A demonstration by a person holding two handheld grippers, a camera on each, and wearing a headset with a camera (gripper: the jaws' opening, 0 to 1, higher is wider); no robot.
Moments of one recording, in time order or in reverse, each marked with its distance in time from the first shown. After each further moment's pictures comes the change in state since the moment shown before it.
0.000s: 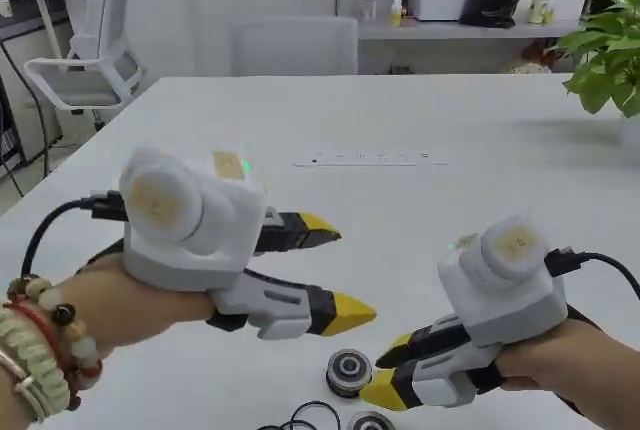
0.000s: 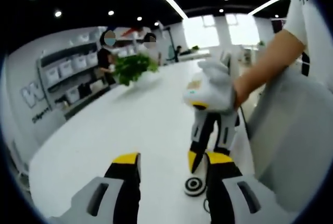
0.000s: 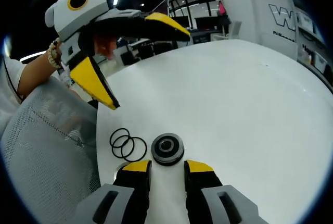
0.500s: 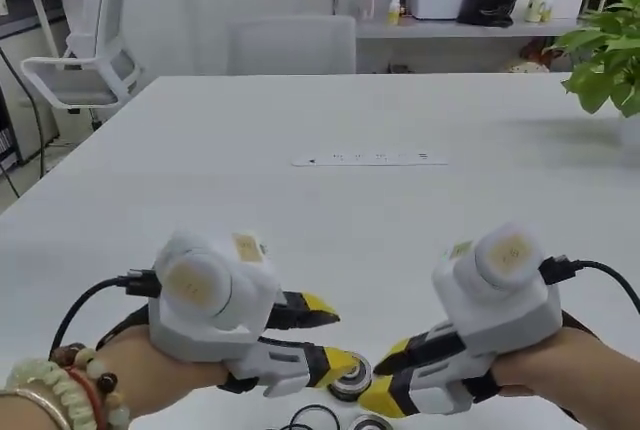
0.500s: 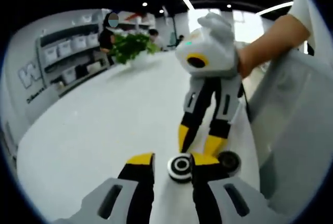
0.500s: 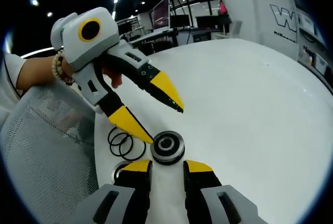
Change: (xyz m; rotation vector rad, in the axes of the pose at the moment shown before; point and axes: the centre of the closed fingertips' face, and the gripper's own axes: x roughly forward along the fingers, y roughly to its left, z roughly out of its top) left arm 0.025 -0.021 -0.050 -0.079 0.065 -0.043; right arm 0.006 0.000 -0.004 -0.014 0.016 -0.005
